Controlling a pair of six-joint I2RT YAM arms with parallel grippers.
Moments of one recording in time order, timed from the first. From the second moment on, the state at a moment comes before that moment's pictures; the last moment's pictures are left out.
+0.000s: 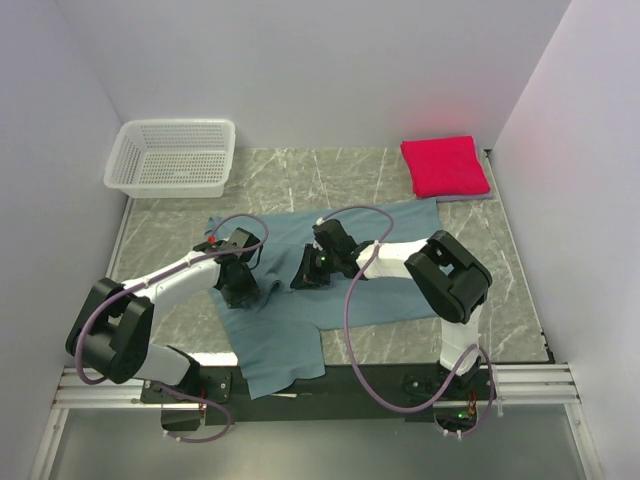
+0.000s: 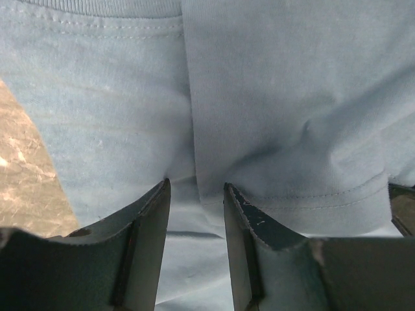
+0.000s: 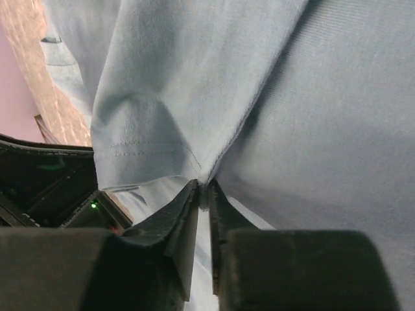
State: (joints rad) left arm -0.50 1.41 0.77 -0.69 -0.14 -0.98; right arm 0.75 1.91 1.01 0.06 -0.37 0.93
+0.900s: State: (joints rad) left arm -0.57 1.41 0.77 -0.72 -0.14 -1.05; right arm 0.70 1.84 1.05 -0.15 -0.35 0.77
